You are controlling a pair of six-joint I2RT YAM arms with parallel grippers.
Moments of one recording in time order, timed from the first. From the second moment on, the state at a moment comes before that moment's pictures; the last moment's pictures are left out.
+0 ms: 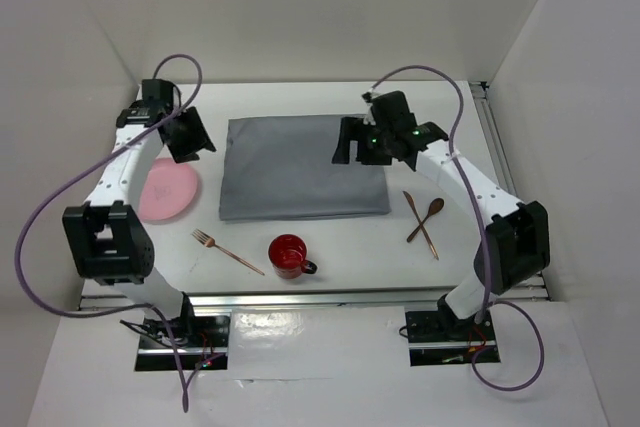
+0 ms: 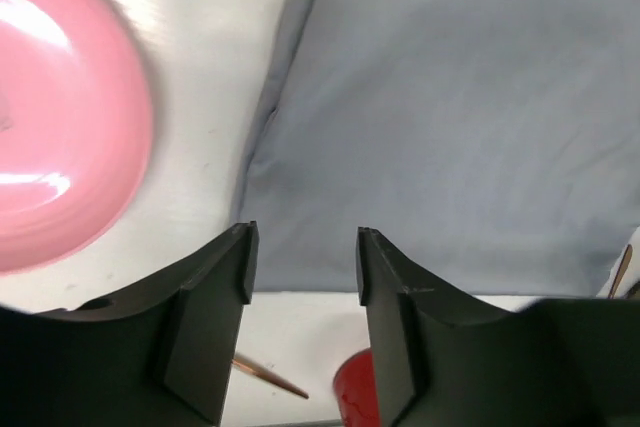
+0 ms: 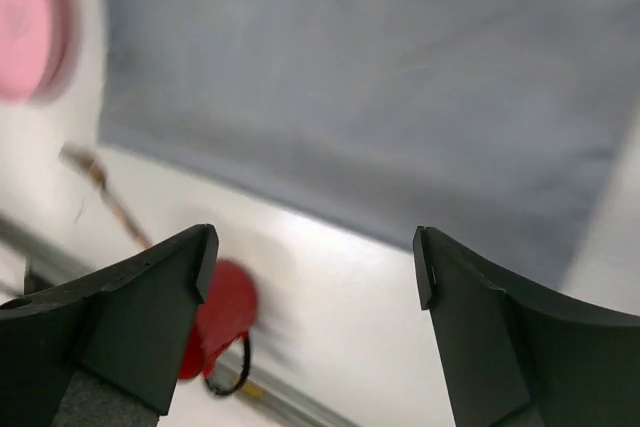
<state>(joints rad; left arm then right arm) 0.06 1.70 1.51 -0.83 0.15 -0.43 0.38 1.59 1.35 -0.57 -0.20 0.43</state>
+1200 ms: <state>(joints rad) 0.16 1.35 1.20 -0.82 0.16 -0.45 1.06 1.76 1.43 -0.80 0.19 0.52</state>
